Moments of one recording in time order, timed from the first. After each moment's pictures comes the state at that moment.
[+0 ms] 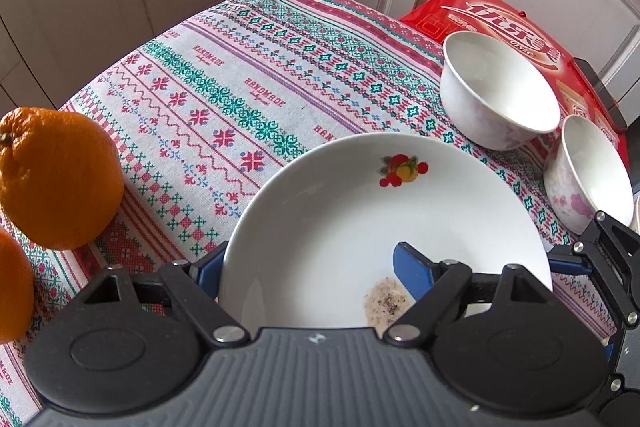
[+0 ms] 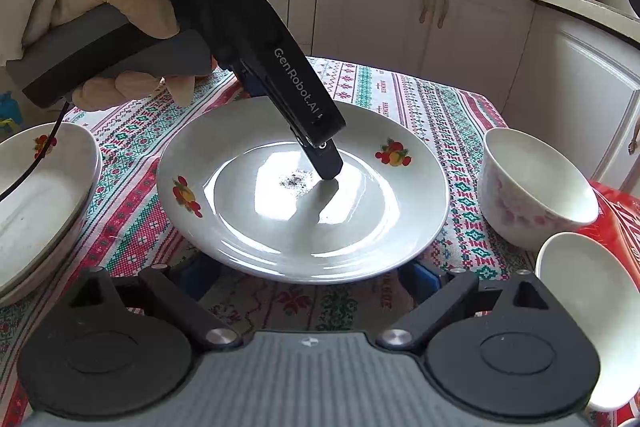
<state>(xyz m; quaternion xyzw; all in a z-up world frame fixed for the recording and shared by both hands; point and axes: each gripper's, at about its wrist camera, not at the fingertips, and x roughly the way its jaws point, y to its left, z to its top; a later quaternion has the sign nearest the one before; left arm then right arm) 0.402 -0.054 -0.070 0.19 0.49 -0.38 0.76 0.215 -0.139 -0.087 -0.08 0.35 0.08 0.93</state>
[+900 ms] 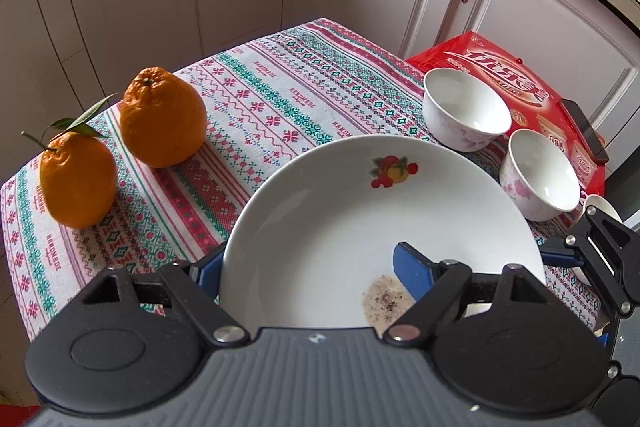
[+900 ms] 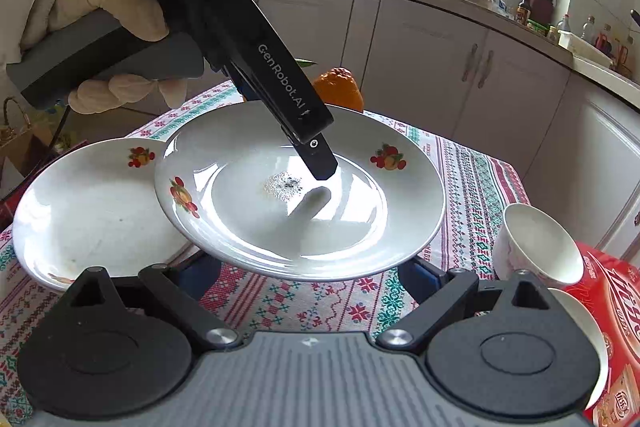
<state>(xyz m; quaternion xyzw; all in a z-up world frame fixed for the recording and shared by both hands) 0.332 0.022 -0.009 0.13 0.46 -0.33 0.81 0.154 -0.106 -0.036 -0.13 0.30 0.15 0.93</state>
